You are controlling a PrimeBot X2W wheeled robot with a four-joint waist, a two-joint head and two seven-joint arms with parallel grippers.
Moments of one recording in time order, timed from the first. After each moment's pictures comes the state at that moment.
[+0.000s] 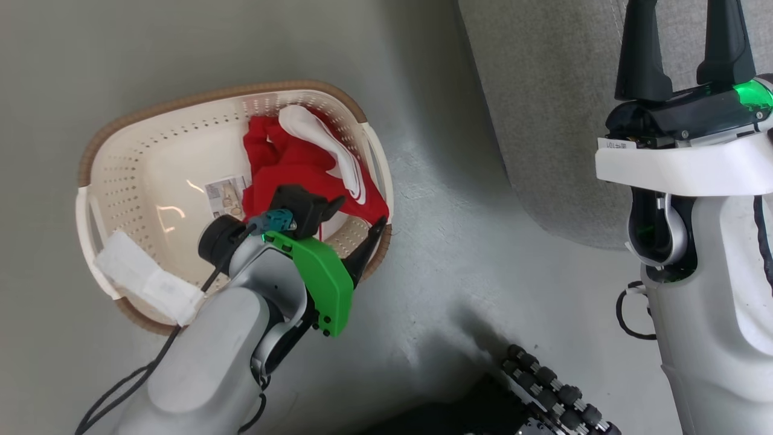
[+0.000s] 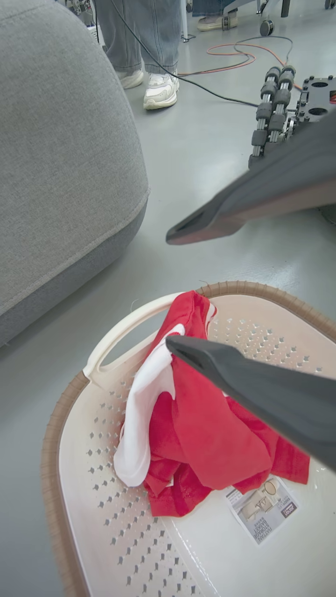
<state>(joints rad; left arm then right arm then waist) -0.50 0.15 -0.69 0.21 -0.54 -0.11 0.21 -0.46 -0.07 0.18 -0.17 0.25 -0.05 -0.25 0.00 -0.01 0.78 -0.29</state>
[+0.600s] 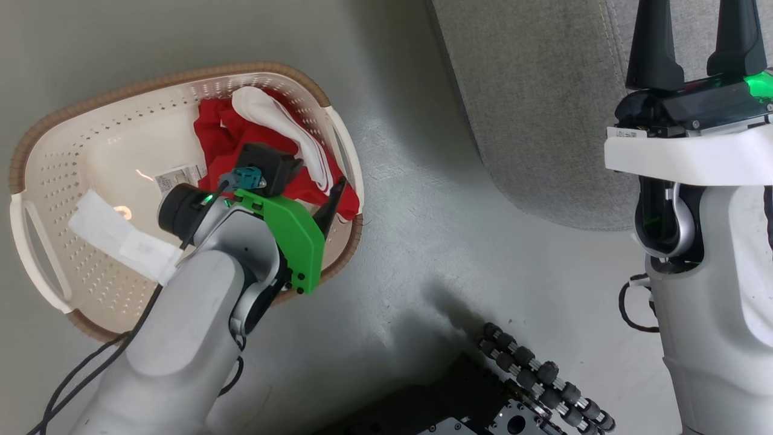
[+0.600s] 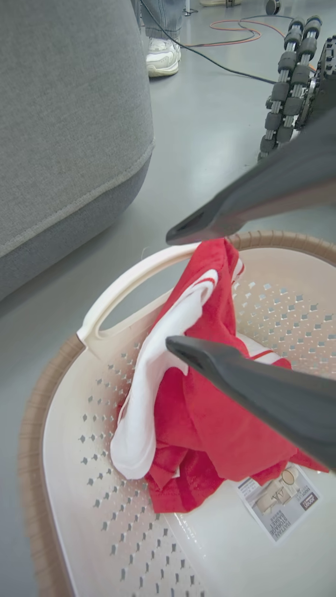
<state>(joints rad) -0.60 0.15 -0.64 0.31 -0.51 -0.08 0.23 -0.48 -0.05 0.15 -0.16 0.26 -0.04 -0.25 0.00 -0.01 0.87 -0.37</state>
